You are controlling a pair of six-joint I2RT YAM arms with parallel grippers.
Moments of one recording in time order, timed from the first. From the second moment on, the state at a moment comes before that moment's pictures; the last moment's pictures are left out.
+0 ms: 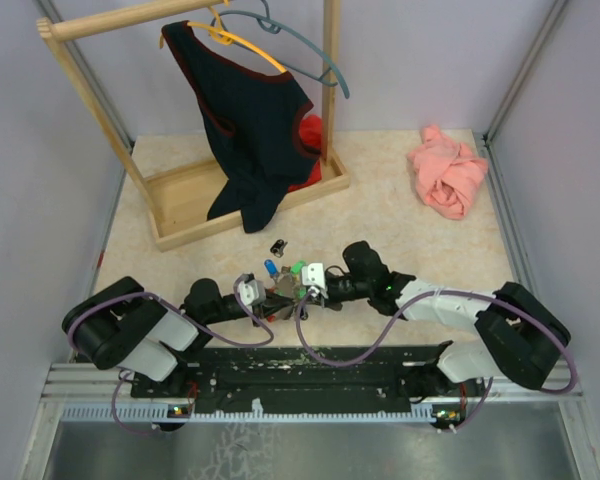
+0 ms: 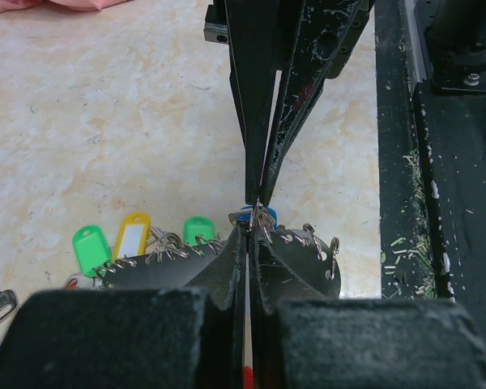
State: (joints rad) left arm -0.71 1.49 0.06 1.39 0.65 0.10; right arm 0.82 1.31 0.52 0.25 -0.67 -0.55
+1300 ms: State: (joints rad) left arm -0.71 1.51 0.01 1.51 0.51 0.06; right arm 0.77 1.20 0.47 0.26 -0.31 -0.16
